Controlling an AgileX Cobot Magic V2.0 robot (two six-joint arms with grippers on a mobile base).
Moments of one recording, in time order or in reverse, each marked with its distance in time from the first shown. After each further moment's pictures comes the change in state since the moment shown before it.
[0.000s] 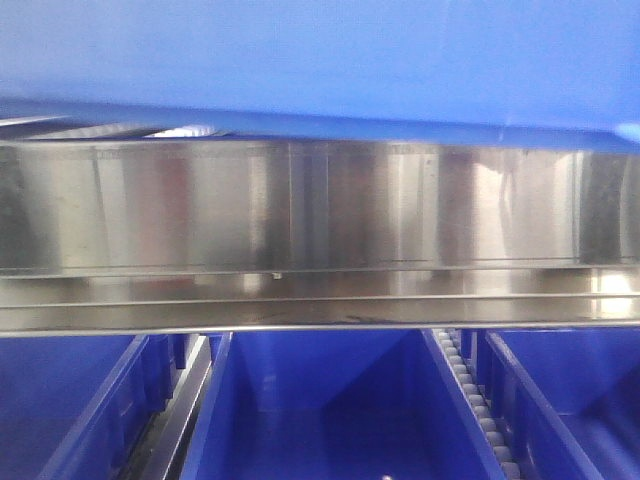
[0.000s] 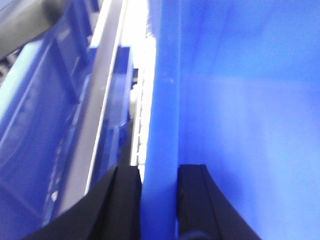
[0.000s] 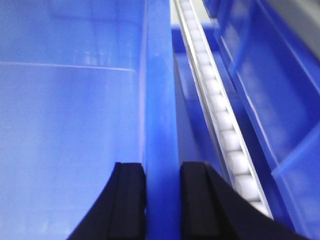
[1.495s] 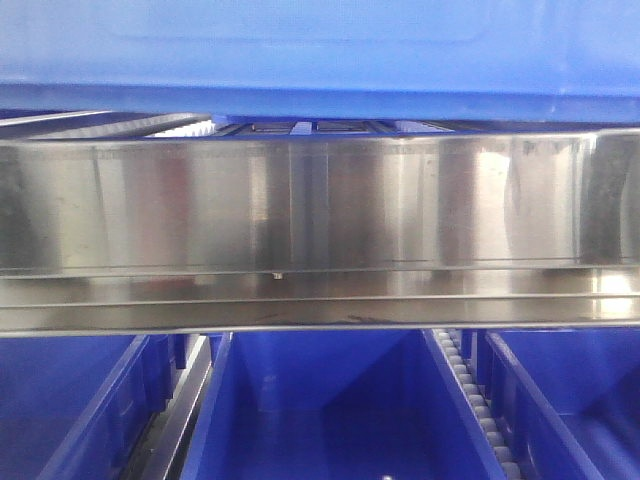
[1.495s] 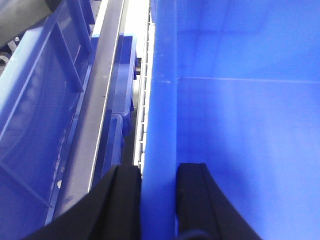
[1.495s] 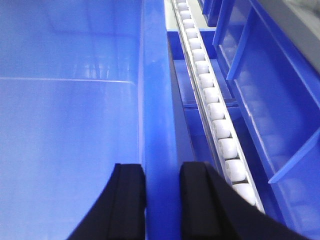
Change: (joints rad) left arm -0.002 0.000 0.000 -0.014 0.045 0.011; right arm 0.007 0.000 0.000 -0.036 -0.009 0.001
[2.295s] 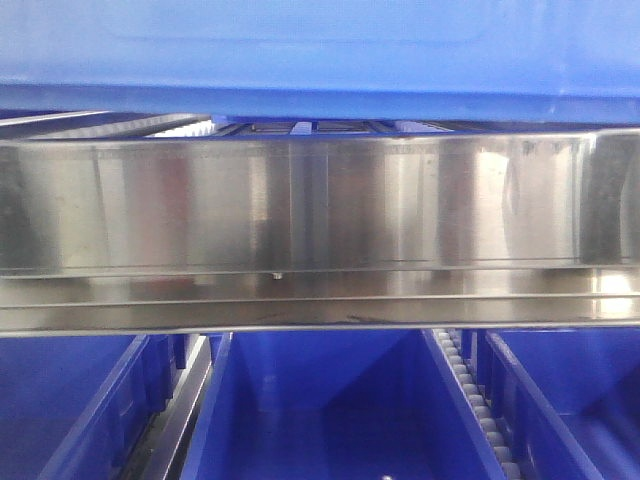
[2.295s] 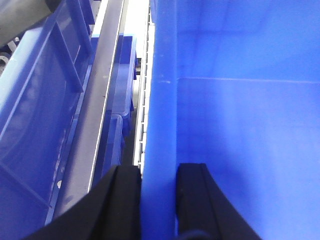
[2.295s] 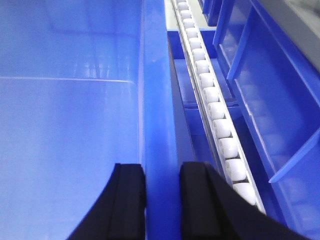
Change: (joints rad) left arm 0.000 0.000 0.000 0.000 0.000 0.000; right arm 0.000 0.000 0.000 0.004 0.000 0.000
